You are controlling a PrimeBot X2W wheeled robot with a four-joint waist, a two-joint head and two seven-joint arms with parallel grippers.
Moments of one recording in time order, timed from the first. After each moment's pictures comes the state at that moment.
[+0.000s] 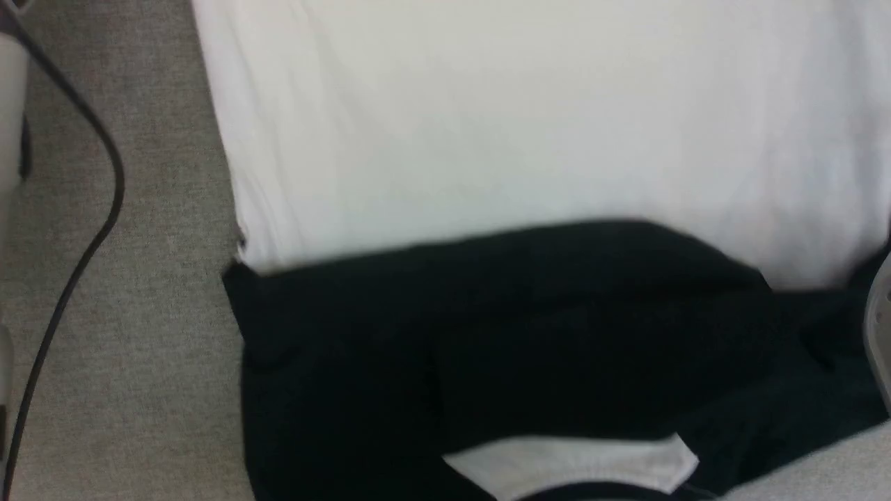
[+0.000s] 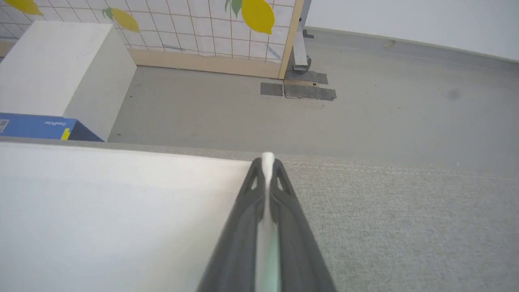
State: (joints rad) left arm -1.31 0.49 -0.41 0.24 -0.31 -0.05 0.35; right arm -1.40 -0.11 -0.21 0.49 -0.05 0.13 0.59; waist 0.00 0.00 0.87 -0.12
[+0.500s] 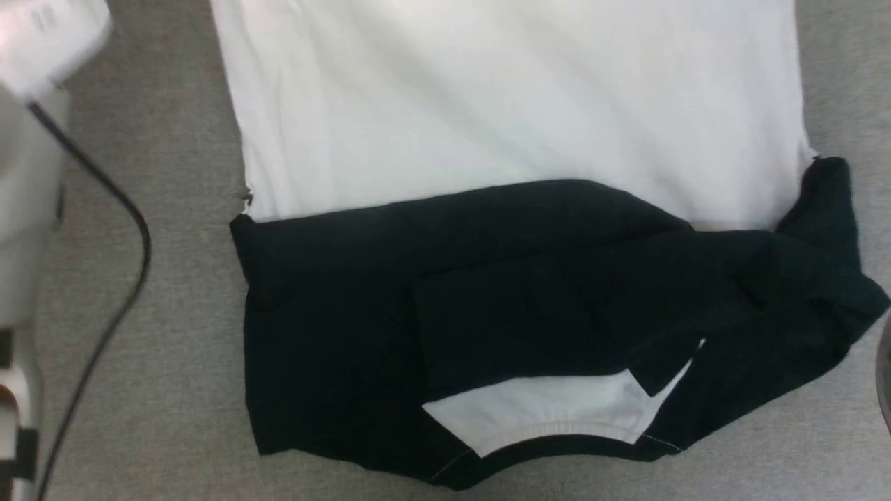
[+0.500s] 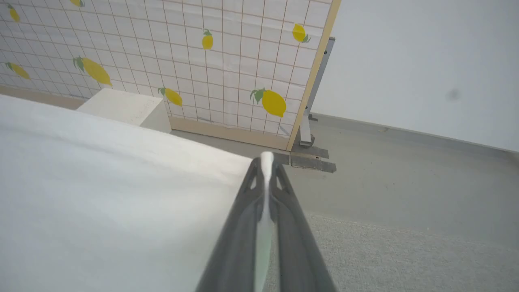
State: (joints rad) left arm -1.22 0.47 -0.40 0.34 -0.29 -0.01 -0.01; right arm -1.23 -0.20 -0.01 0.48 0.12 0.13 0.23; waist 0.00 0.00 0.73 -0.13
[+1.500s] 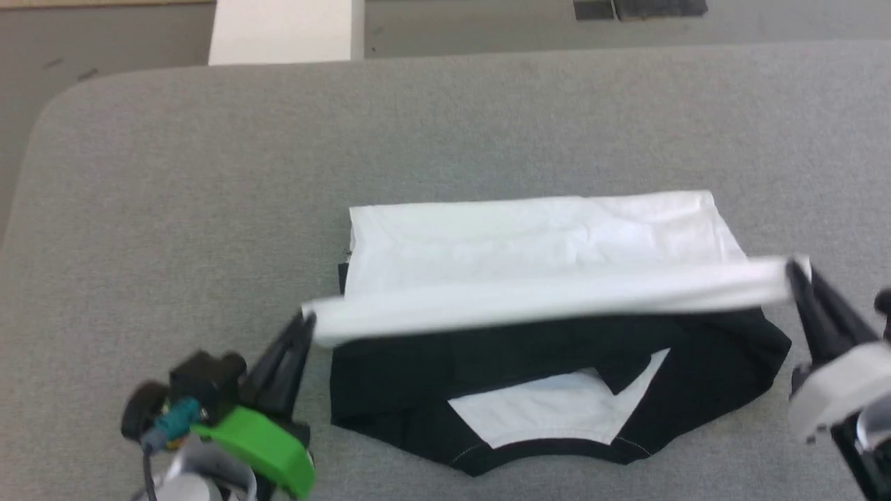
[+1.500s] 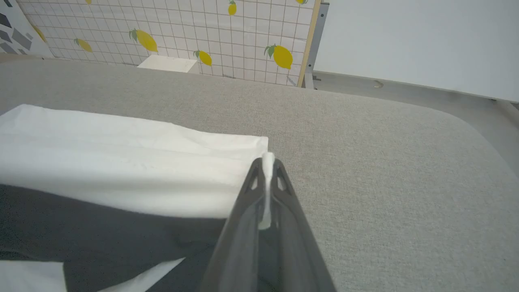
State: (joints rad) left arm -0.09 0.51 -0.48 -0.09 -0.54 0.10 -0.13; right arm -0.04 -0.30 -0.09 -0.14 0.24 0.13 0.20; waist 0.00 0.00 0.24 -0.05
